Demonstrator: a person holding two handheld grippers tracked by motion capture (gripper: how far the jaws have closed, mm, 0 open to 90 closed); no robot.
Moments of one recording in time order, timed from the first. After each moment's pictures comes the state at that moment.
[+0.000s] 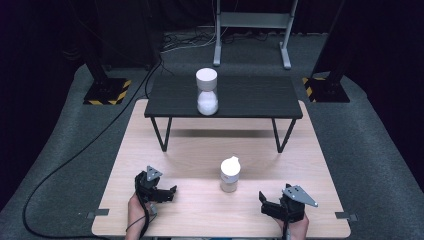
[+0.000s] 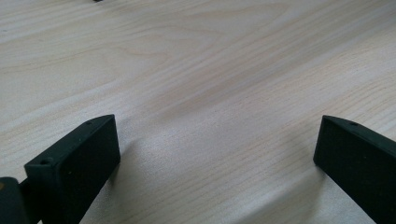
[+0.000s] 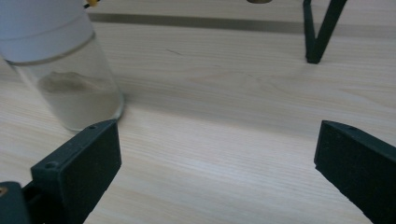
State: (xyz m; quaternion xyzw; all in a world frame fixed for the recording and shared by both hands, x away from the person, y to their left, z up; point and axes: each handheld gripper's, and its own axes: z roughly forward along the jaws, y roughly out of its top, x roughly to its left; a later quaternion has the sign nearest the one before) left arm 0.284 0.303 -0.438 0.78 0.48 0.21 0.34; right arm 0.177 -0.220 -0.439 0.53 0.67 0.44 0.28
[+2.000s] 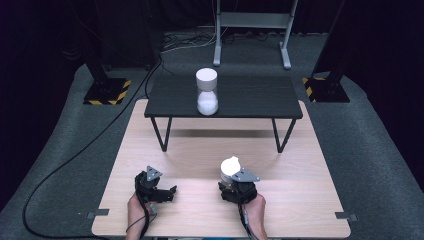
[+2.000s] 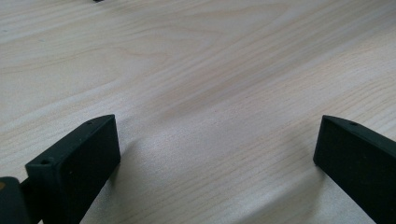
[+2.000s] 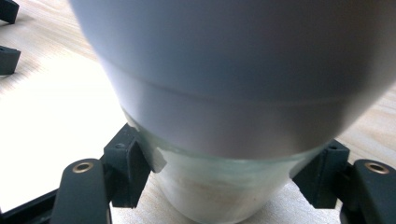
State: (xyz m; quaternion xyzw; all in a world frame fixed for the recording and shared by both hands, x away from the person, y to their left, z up) left arm 0.283 0.303 -0.438 0.78 0.48 0.21 0.34; right arm 0.263 -0.131 -0.447 0.42 0.77 0.42 0.23
